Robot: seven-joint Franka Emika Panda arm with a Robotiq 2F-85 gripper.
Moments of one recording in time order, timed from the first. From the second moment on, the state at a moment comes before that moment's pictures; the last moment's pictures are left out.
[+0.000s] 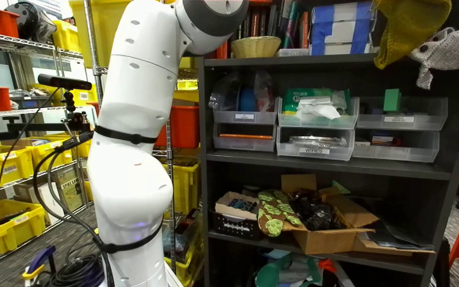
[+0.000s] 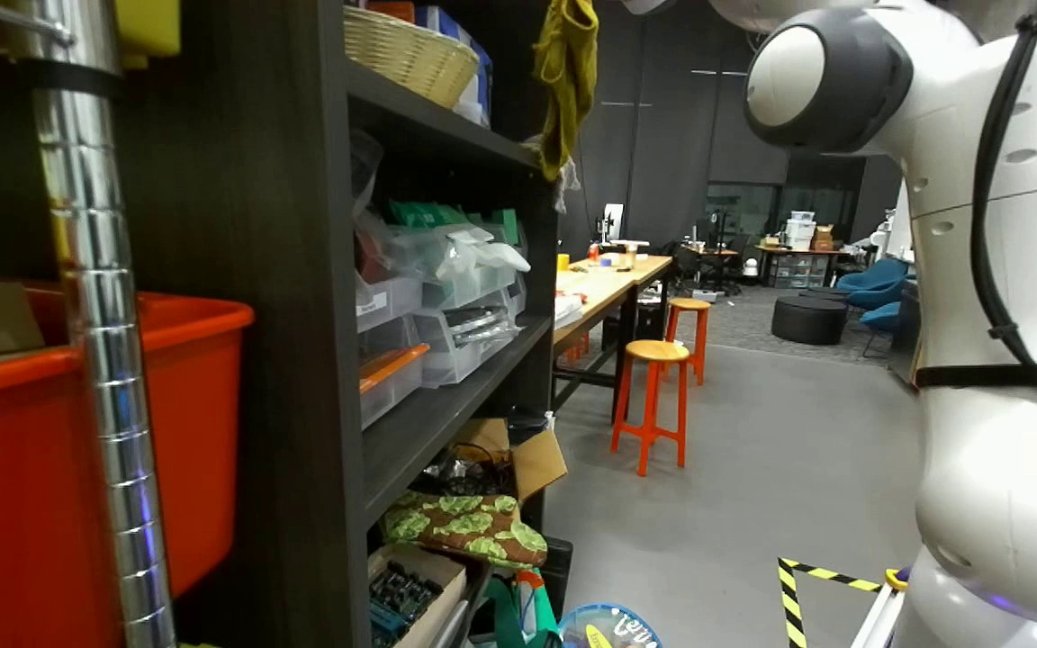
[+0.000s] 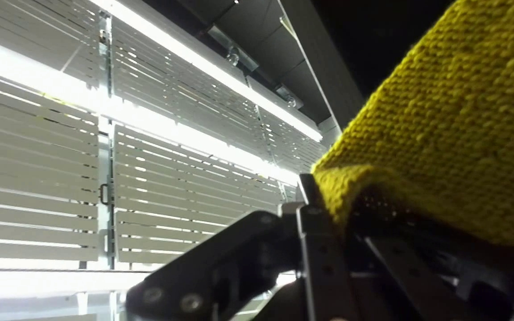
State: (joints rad) arm -0.09 0.28 -0.29 -0.93 0.61 3.05 -1.38
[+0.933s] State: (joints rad) arm -0.08 0.43 -0.29 -0.73 0.62 3.13 -1.19
